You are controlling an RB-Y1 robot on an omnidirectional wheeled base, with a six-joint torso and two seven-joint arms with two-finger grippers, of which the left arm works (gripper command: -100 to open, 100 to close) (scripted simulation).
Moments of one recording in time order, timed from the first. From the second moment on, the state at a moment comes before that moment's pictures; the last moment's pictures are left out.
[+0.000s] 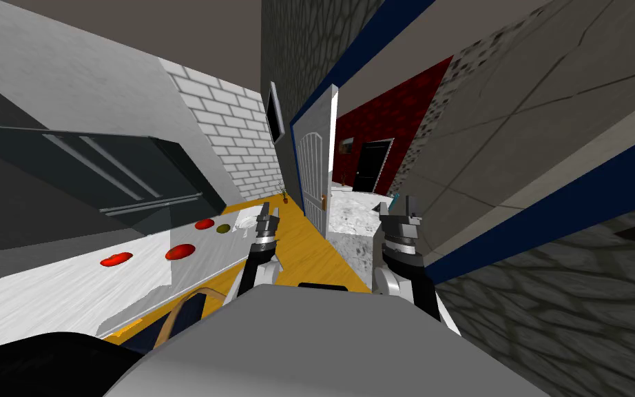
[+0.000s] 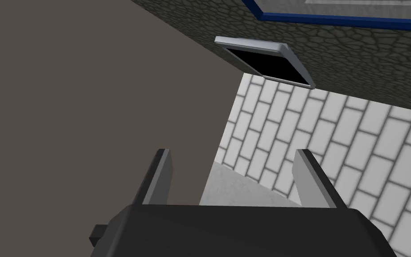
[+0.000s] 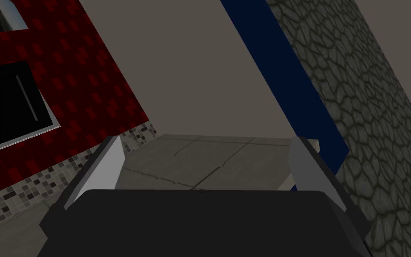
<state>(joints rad) 0.46 -0.04 -0.03 -2.23 -0.08 -0.43 0.07</state>
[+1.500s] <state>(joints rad) 0.28 0.05 -0.18 -1.89 -0.07 -0.38 0.11</state>
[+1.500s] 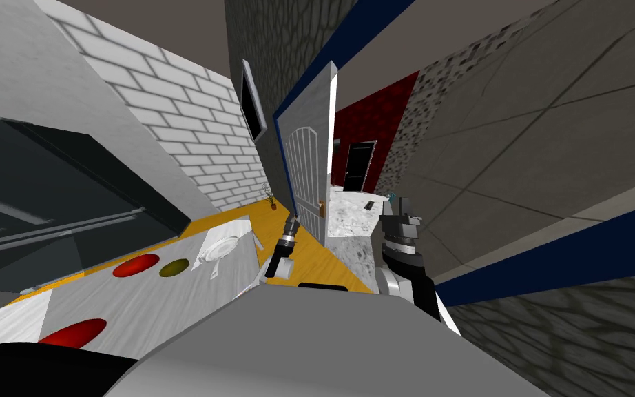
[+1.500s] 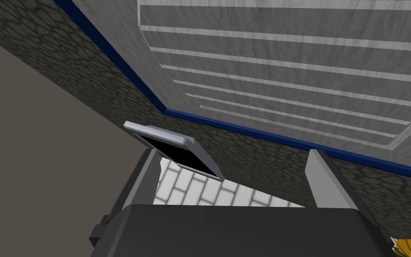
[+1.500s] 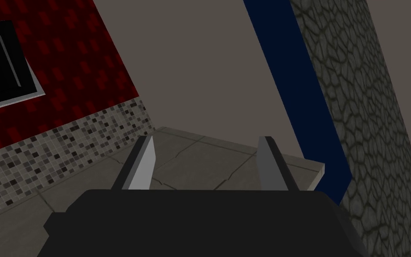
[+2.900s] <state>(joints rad) 0.11 0.11 -0.32 -1.58 -0.06 -0.32 0.15</state>
